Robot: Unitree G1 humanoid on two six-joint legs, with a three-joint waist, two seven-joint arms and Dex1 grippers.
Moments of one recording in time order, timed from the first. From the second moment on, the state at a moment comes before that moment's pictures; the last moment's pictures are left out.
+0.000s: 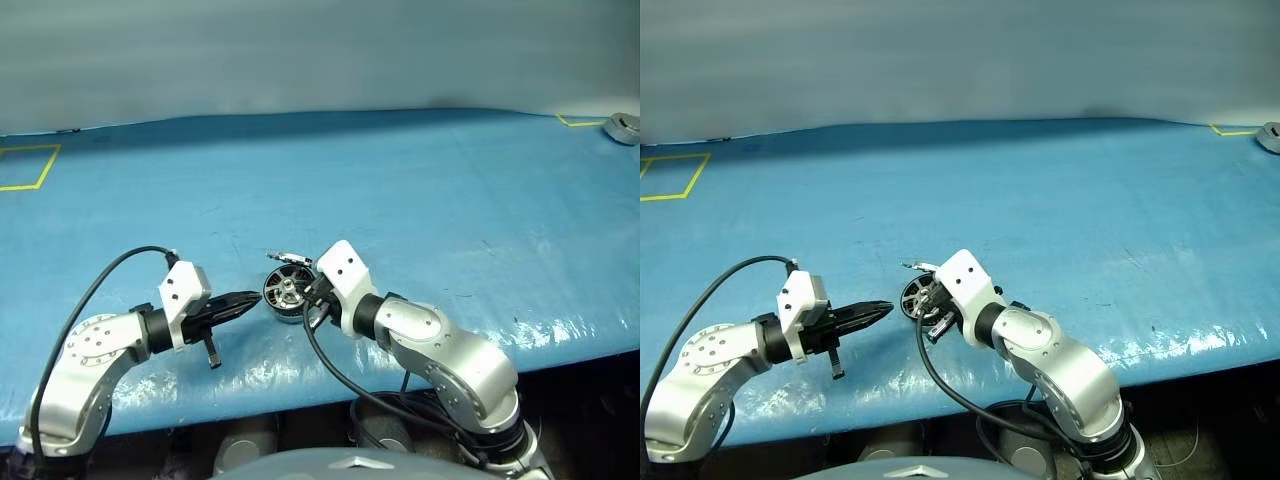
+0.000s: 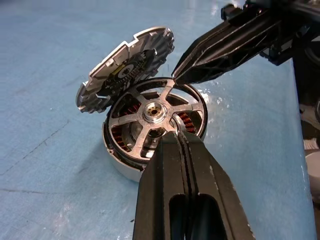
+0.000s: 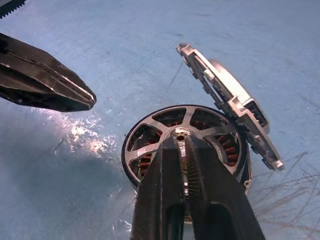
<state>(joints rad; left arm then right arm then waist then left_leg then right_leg) 0.22 0.60 0.12 -0.52 -0.44 0.36 -0.89 -0.23 -0.20 0.39 -0.76 0.29 1.23 0.27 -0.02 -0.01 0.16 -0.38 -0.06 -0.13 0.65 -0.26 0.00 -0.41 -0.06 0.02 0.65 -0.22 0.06</state>
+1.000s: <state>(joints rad) 0.47 0.48 0.07 -0.51 -0.37 0.05 -0.81 -0.27 -0.16 0.40 -0.71 0.32 1.39 0.21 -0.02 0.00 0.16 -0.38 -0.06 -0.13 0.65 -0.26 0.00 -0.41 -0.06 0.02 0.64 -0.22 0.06</state>
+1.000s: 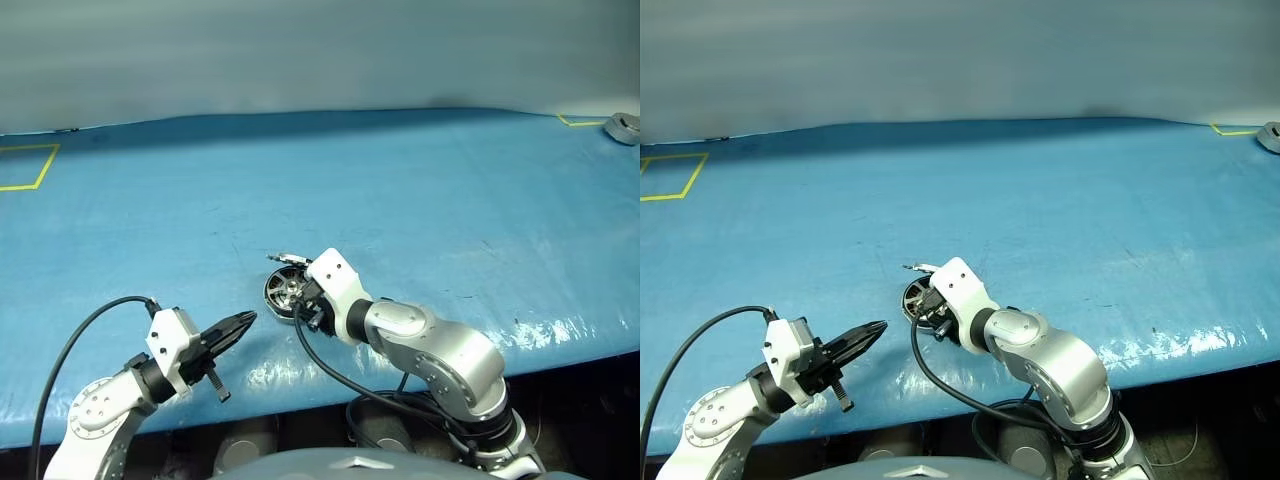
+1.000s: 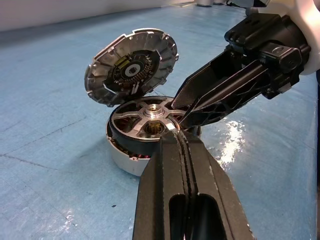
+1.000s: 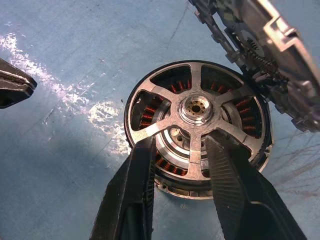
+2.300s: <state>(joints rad) 0.36 0.44 -0.04 -0.39 -0.35 0.00 -0.81 -0.15 -0.45 0.19 -0.69 0.24 1.06 0.25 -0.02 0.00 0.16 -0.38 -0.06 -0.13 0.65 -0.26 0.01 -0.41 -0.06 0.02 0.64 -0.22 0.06</state>
